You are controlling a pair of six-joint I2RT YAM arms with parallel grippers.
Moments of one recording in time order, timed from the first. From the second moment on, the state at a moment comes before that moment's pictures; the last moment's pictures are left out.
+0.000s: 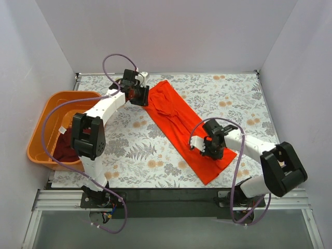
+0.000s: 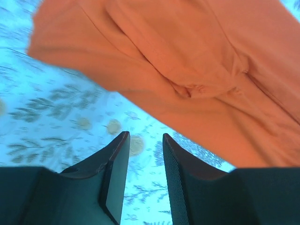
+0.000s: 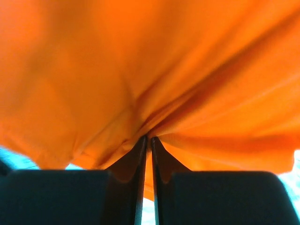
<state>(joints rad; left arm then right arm) -0.31 1.91 1.58 -0.53 0.19 -0.05 0.52 1.43 0.75 -0.76 -0.14 -0.84</state>
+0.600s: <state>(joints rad) -0.42 2.37 1.97 -0.60 0.07 -0.09 0.55 1.38 0.93 -0.94 -0.25 -0.76</state>
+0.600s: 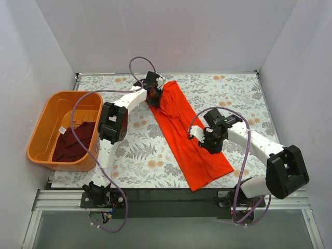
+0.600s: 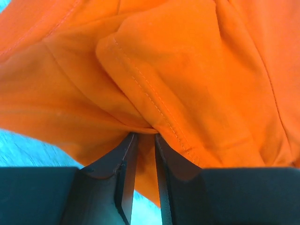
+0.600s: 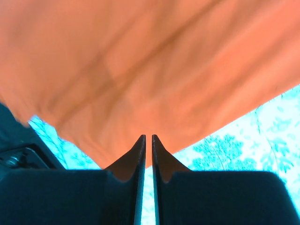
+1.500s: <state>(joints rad) -0.36 2.11 1.91 -0.39 0.28 -0.02 0.80 1.63 0.94 -0.87 -0.24 -0.77</state>
